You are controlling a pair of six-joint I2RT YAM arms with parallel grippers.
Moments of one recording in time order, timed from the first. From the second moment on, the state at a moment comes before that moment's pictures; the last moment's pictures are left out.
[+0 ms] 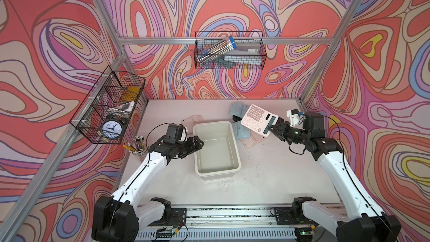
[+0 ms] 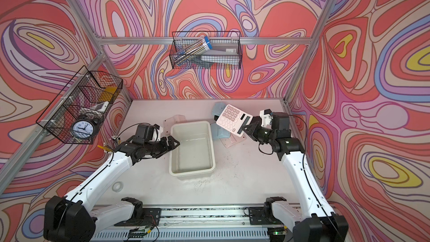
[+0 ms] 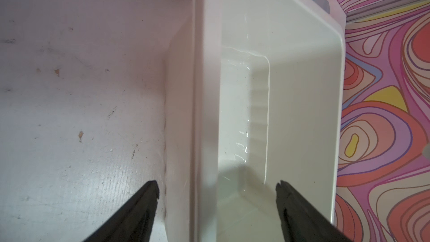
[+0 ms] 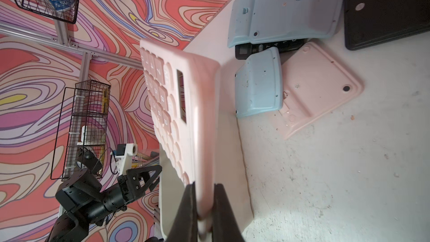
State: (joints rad) left arm -0.27 1.16 0.84 -0.58 0.35 -0.67; right arm 0.06 1.11 1.04 -0.55 -0.63 0.69
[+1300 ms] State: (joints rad) left arm -0.46 1.06 0.90 -0.70 0.05 -0.63; right arm 0.53 1.93 1.87 -1.12 -0.39 0.31
